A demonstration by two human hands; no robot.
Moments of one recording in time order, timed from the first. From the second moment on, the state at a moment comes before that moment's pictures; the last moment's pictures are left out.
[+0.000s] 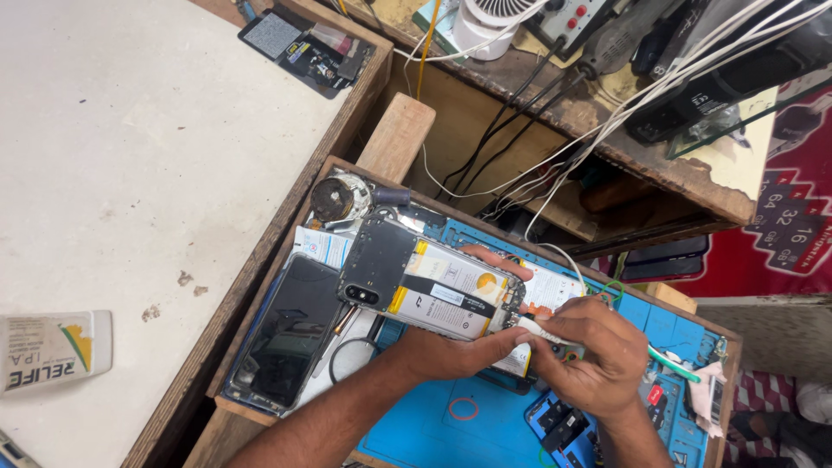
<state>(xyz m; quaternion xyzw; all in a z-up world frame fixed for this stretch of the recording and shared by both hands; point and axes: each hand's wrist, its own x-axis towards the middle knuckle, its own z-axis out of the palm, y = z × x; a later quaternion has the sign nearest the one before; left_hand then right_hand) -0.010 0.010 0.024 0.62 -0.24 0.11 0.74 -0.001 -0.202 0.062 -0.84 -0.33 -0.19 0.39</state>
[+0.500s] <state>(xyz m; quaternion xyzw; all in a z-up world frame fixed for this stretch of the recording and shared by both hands) -0.012 0.002 0.015 0.49 -0.21 0.04 0.85 0.002 -0.200 0.066 -0.83 -0.34 -0.20 0.39</state>
